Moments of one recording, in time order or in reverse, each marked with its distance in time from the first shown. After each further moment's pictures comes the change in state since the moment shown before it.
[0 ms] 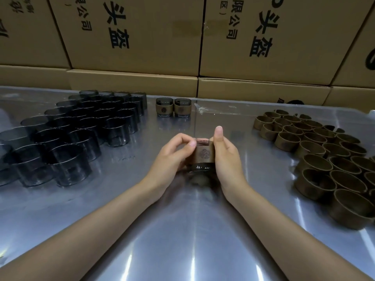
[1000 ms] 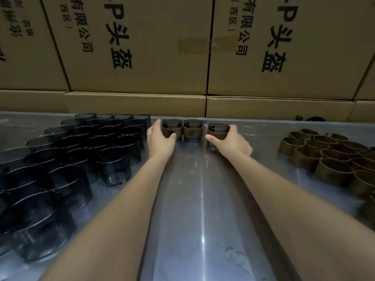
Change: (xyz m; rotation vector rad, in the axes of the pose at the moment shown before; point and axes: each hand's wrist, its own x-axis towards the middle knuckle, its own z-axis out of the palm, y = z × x) left_hand 0.179 -0.040 -0.097 0.655 0.614 -0.050; right_hand 0.205 0.044 0.016 -1.049 0.239 0.074
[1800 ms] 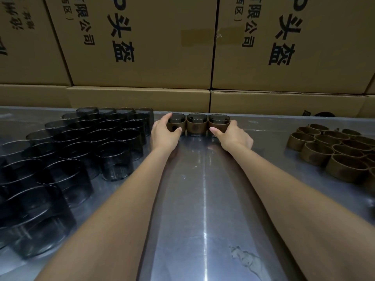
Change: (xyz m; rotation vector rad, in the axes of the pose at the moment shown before) left_hand 0.016 -0.009 0.006 0.071 -0.026 0.077; right_hand 0.014 -0.005 0.013 -0.119 0.001 -0.035
